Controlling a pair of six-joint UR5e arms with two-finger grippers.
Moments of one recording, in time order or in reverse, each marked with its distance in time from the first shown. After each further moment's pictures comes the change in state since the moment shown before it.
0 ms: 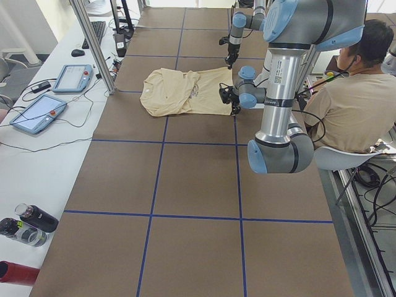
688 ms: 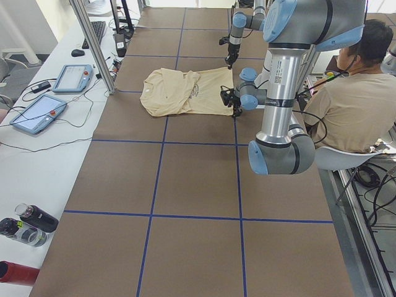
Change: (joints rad) left arm 0.007 0.018 -0.004 0.025 0.000 -0.001; right arm -0.002 -0.002 0.000 0.001 -0.002 0.000
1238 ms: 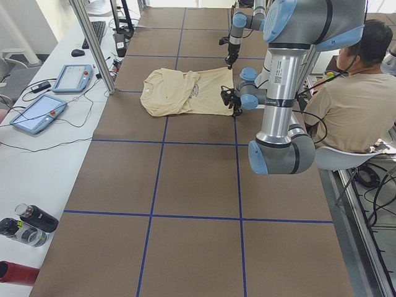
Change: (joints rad) left arm 0.006 -0.002 -0.002 0.005 -0.001 -0.005; right arm 0.000 0.002 0.000 0.000 0.000 0.000
